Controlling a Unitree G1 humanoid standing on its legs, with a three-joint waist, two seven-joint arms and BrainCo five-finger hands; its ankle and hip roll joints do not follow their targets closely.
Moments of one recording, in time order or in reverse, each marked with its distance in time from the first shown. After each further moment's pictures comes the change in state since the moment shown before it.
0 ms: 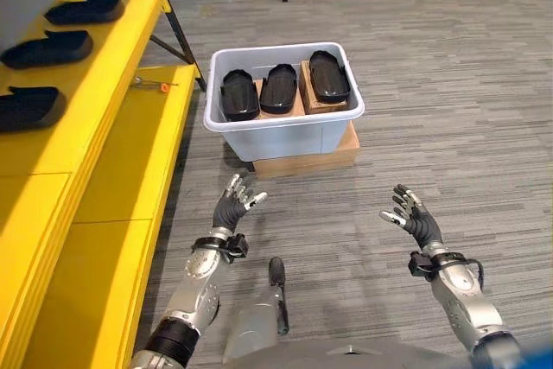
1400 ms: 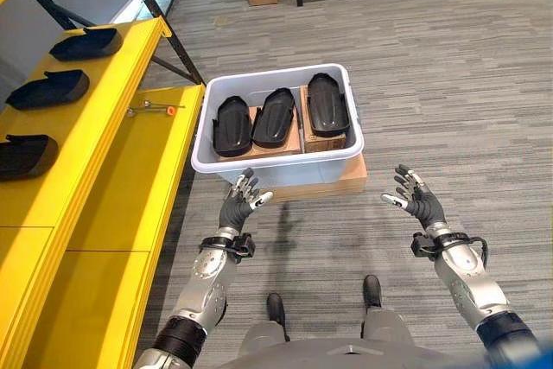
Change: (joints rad) left arm 0.054 -0.046 -0.029 0.006 -0.020 -0.012 0.004; right arm -0.059 -0.088 0.006 -0.026 -0.018 0.009 0.000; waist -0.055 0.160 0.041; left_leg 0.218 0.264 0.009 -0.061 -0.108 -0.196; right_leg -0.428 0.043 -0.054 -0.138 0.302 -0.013
